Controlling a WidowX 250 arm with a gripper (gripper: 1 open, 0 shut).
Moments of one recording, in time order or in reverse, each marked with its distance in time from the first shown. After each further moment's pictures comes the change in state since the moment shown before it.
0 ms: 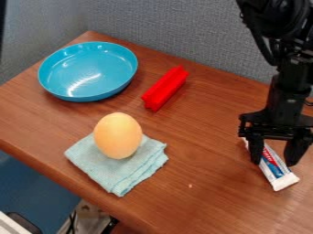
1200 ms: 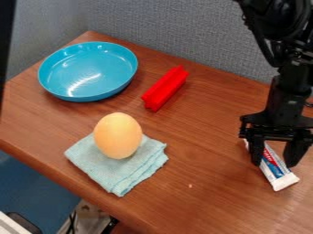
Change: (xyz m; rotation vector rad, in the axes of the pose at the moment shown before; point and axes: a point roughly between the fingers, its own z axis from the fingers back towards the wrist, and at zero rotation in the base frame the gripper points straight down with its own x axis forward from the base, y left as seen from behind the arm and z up) arm 0.000 0.000 -0.002 0.011 0.011 0.023
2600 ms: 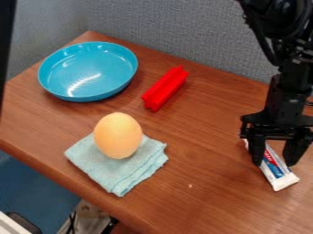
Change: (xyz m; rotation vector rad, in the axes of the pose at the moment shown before) arm 0.000 0.001 0.002 0.008 0.005 0.058
